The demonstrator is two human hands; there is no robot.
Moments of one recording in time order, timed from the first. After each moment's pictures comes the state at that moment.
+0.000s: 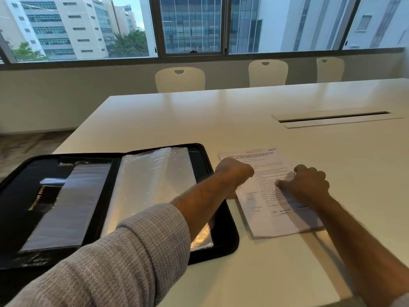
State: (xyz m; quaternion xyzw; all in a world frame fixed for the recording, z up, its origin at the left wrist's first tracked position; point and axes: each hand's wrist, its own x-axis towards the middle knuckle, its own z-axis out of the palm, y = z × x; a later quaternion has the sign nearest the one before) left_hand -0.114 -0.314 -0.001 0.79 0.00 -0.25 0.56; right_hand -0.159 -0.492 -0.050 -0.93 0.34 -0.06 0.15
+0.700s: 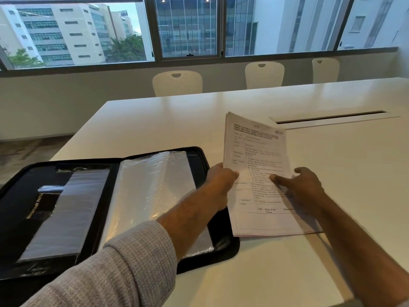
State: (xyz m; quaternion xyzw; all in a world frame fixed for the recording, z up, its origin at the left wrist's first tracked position) left_hand -0.105 -0.299 -0.021 0.68 0.03 -0.24 0.69; right_hand -0.164 -0.491 -0.053 -0.83 0.36 -0.11 0.41
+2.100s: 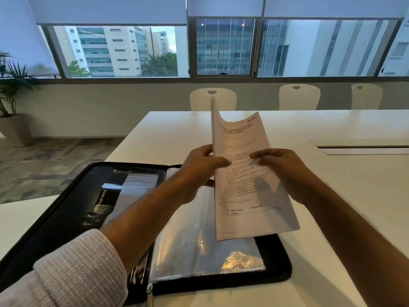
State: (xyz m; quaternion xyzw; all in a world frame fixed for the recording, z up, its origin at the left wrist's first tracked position) left_hand -0.092 -0.133 0.059 0.74 -0.13 -0.11 0.64; right_hand -0.123 -0.332 0.055 -0.77 0.04 -0.06 0.64
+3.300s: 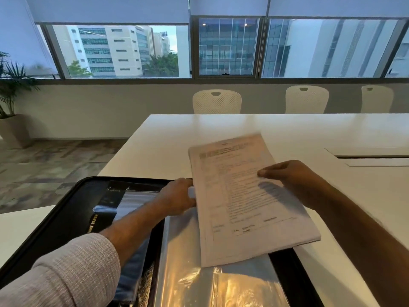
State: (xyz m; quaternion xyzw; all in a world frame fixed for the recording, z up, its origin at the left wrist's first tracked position) left_hand 0.031 -0.075 -0.022 0.97 -0.15 -0.03 0.19; right_hand -0.043 -0.341 0.046 -0.82 0.12 0.03 0.56
